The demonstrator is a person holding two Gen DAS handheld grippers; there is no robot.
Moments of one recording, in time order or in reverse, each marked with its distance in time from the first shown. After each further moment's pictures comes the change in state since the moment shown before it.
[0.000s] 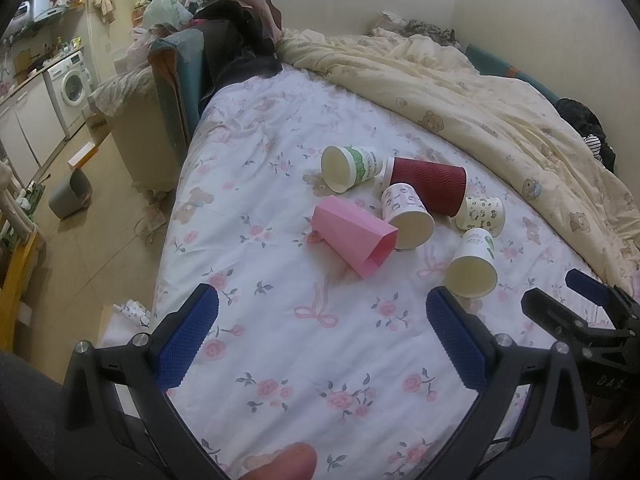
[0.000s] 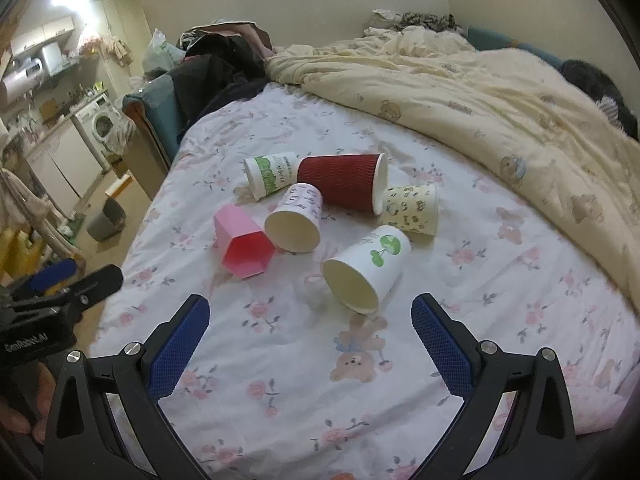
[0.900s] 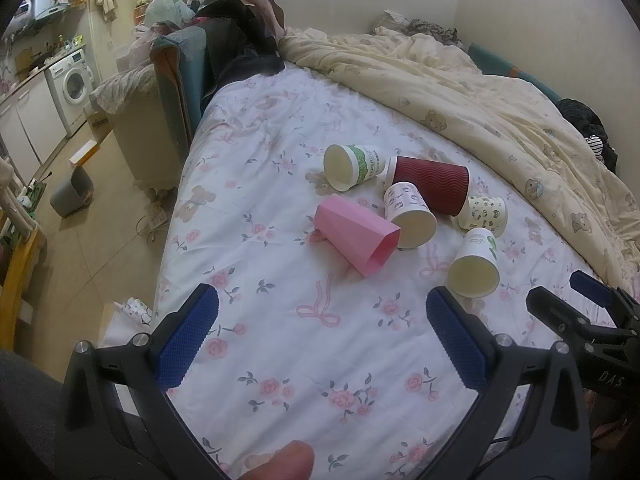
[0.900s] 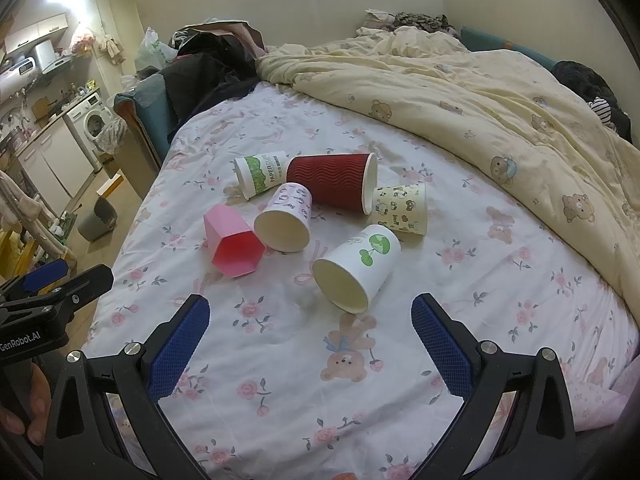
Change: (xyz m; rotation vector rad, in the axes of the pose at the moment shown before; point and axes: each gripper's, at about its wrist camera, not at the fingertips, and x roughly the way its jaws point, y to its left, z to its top) left arm 0.002 -0.001 -0.002 0.003 0.004 0.009; right arm 0.001 -0.006 0.000 0.017 0.008 -0.020
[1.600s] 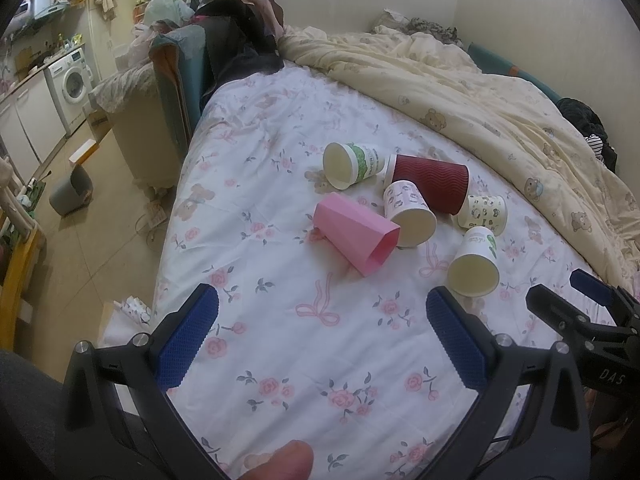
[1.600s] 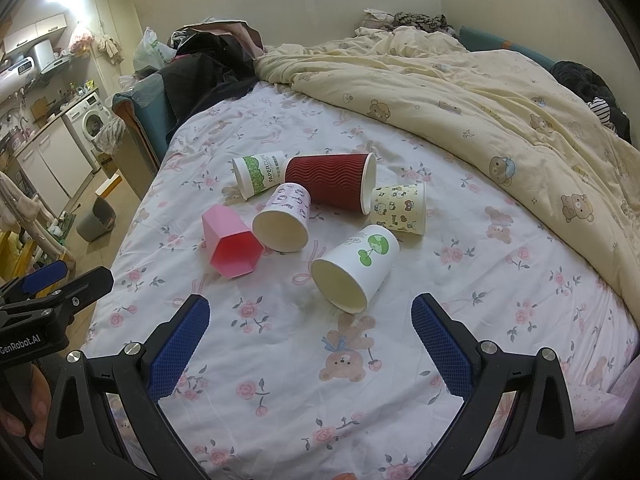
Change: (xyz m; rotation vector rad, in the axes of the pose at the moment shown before) left arm 0.001 -0.003 -0.004 -0.002 0.000 0.002; right arm 0.000 -0.002 0.000 0.000 0.000 0.001
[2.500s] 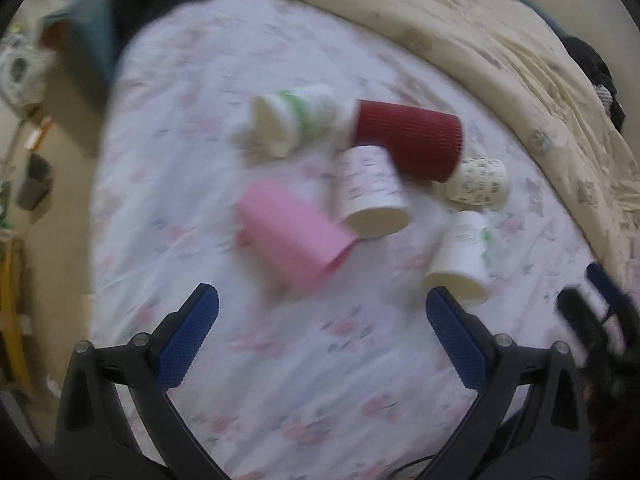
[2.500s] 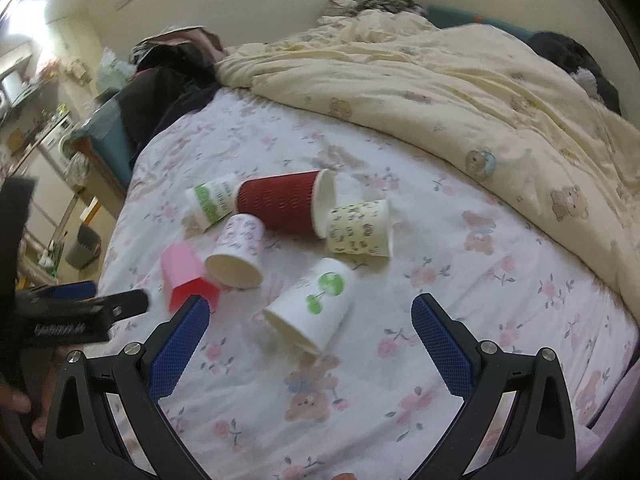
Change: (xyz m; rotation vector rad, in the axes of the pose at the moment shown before) left arm 0.115 -0.065 0.084 0.082 0.424 -0.088; right arm 0.026 -0.050 0.045 0.138 0.040 -0.041
